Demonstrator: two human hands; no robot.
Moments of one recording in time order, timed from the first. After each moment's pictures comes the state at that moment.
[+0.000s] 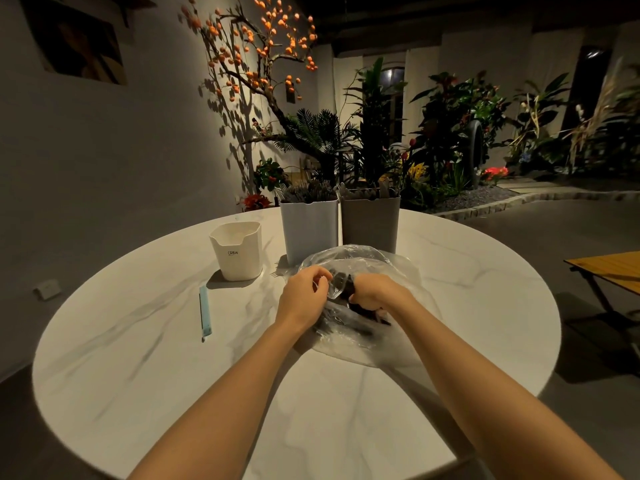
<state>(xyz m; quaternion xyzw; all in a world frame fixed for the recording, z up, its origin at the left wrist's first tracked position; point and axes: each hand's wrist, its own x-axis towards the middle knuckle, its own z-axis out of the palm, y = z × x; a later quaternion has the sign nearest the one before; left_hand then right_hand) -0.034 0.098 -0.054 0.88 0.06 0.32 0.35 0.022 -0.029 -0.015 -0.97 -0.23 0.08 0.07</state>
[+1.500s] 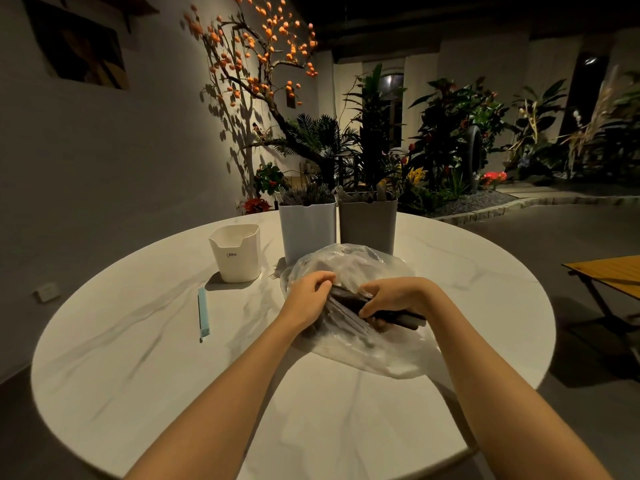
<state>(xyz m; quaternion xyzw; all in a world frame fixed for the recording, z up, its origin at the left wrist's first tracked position) -0.035 0.094 -0.048 0.89 0.03 0.21 0.41 0.023 -0.076 -0.002 -0.89 -0.28 0.26 0.23</state>
